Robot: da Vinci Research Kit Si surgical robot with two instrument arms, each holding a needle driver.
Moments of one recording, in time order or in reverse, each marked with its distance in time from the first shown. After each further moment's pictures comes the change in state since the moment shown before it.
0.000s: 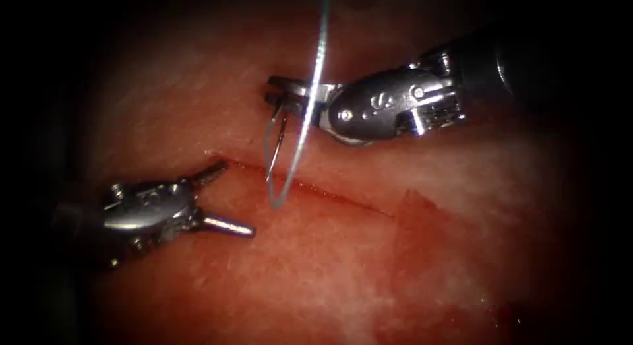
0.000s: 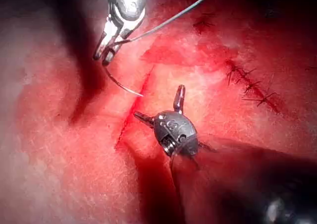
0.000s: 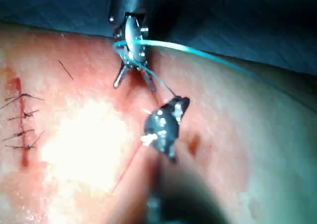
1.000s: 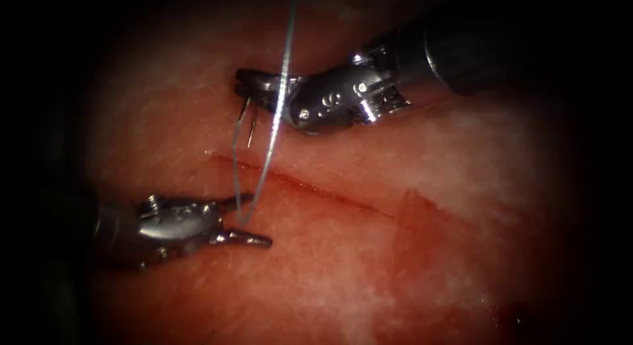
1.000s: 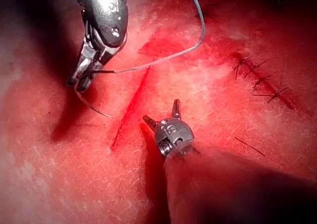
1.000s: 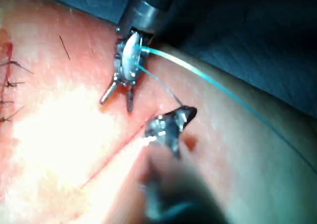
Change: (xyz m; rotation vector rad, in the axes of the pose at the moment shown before) right arm -0.003 -0.002 0.005 -0.044 0.070 -0.263; left arm -0.005 -0.002 0.004 0.028 -0.150 0.078
